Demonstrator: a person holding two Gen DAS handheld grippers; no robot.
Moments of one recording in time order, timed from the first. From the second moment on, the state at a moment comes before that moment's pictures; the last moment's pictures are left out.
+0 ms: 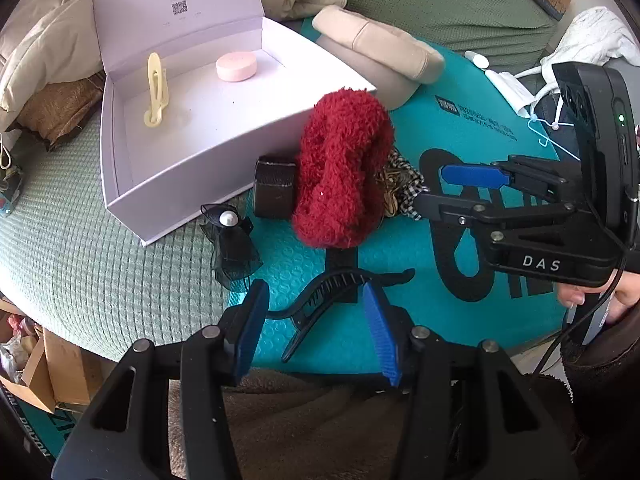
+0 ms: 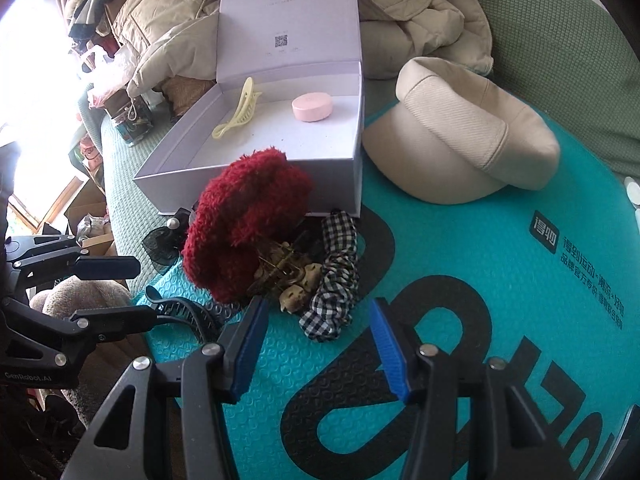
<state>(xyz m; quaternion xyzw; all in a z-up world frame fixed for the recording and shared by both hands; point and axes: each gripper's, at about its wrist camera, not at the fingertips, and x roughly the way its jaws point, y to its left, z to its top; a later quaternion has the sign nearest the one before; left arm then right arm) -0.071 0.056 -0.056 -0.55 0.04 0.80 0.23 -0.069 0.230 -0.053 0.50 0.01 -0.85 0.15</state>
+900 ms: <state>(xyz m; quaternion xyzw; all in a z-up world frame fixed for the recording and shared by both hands) -0.054 0.092 -0.096 -0.56 0.02 0.78 0.26 -0.043 0.253 -0.067 0.52 0.00 -0.85 0.12</state>
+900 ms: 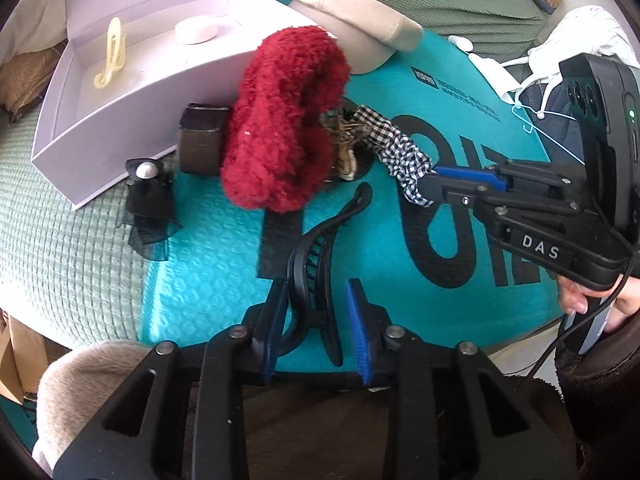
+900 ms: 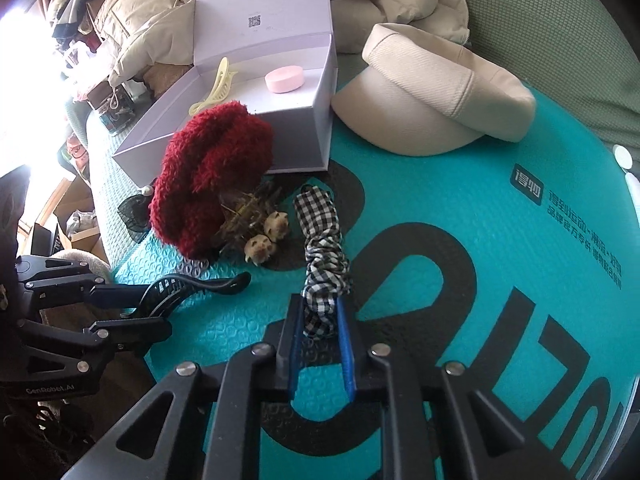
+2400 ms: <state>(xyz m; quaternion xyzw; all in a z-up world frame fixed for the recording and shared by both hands) -0.048 0.118 -0.100 -0.54 0.01 0.81 0.24 -0.014 0.262 -0.082 0.49 0.03 -0.87 0.08</state>
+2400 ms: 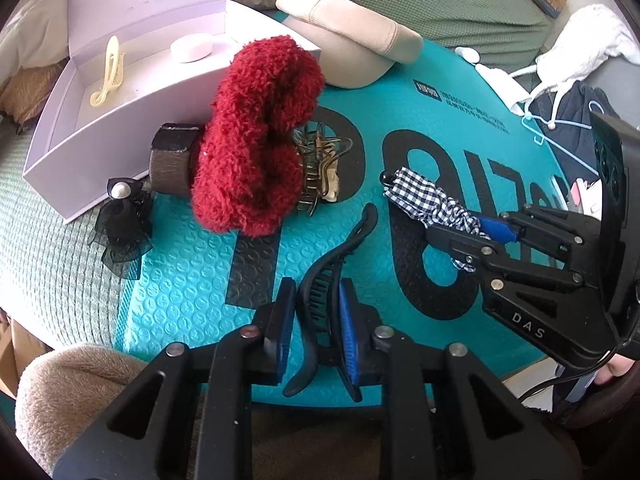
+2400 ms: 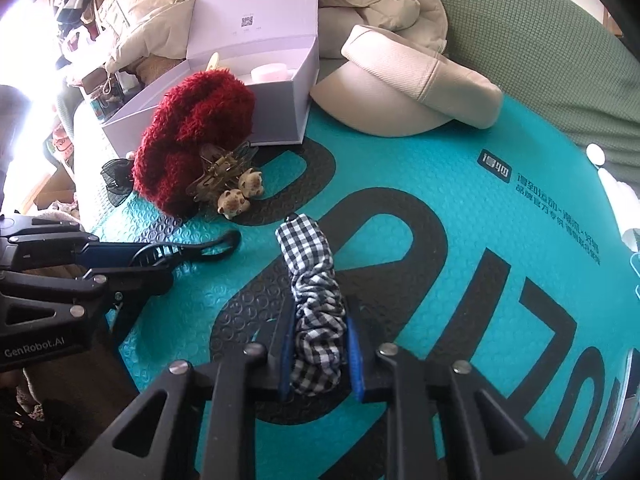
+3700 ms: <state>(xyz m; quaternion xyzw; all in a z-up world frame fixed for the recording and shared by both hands) -0.001 0.006 -0.008 -0.47 -0.05 0.87 0.13 0.008 0.165 0.002 0.42 0.10 -0.87 0.24</state>
